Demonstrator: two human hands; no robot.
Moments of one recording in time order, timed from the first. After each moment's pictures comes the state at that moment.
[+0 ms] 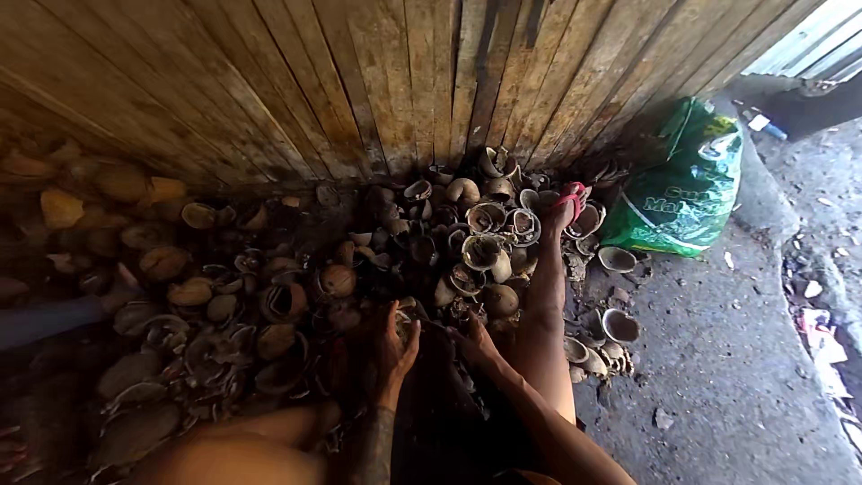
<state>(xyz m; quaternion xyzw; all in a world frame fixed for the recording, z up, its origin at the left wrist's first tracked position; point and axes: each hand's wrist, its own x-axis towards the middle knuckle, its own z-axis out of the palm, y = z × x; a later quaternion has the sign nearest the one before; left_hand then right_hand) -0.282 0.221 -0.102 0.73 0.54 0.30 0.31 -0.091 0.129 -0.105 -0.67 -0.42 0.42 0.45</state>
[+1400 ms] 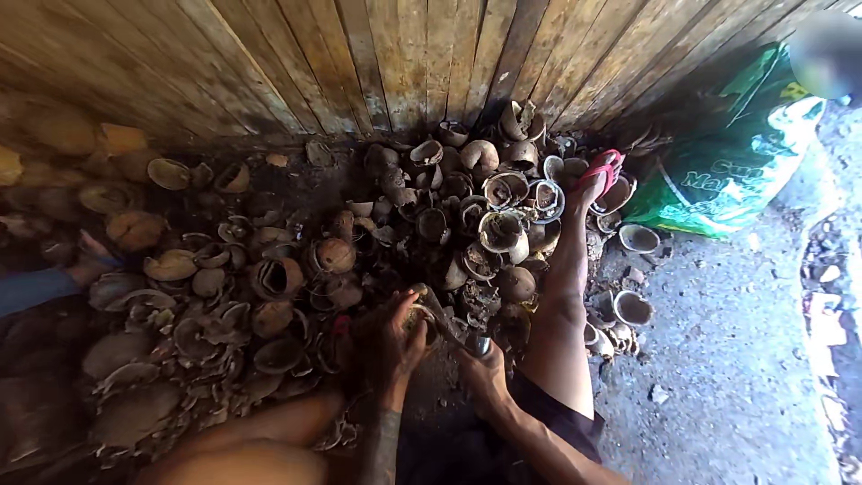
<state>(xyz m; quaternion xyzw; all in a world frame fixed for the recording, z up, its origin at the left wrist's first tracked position) -0.291 0.240 -0.095 0.73 0.49 0.29 0.38 -0.169 0.133 -0.042 -0.71 -0.05 0.48 0.52</state>
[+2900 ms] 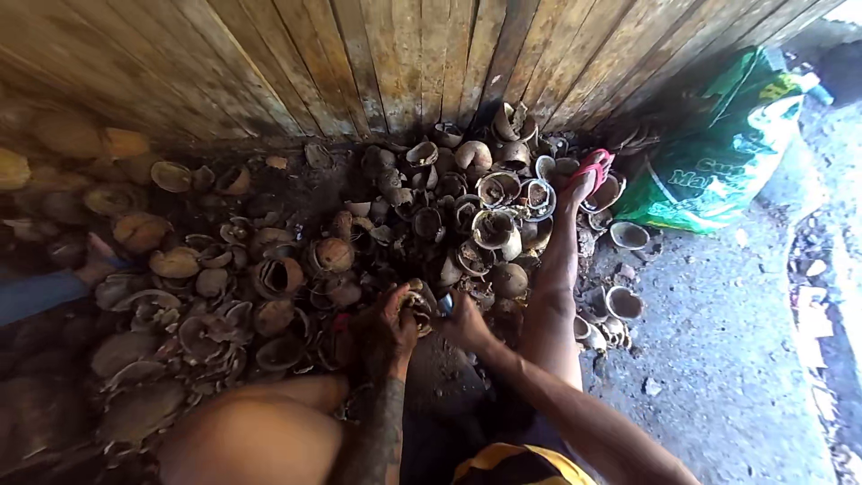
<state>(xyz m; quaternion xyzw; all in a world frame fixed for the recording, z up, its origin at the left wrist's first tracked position) -0.282 0.240 -0.126 0.70 0.49 0.40 0.34 -0.121 0.191 -0.045 -0.71 -0.43 0.47 0.30</state>
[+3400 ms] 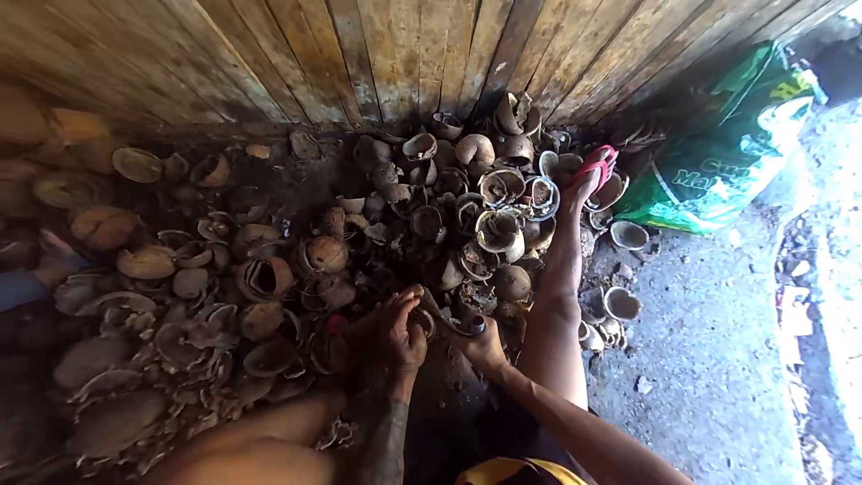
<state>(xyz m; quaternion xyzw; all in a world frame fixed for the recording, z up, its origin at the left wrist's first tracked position) -0.277 0.237 -0.127 0.73 0.48 0.39 0.29 -0.127 0.159 -0.096 -0.69 -0.36 0.38 0.50</state>
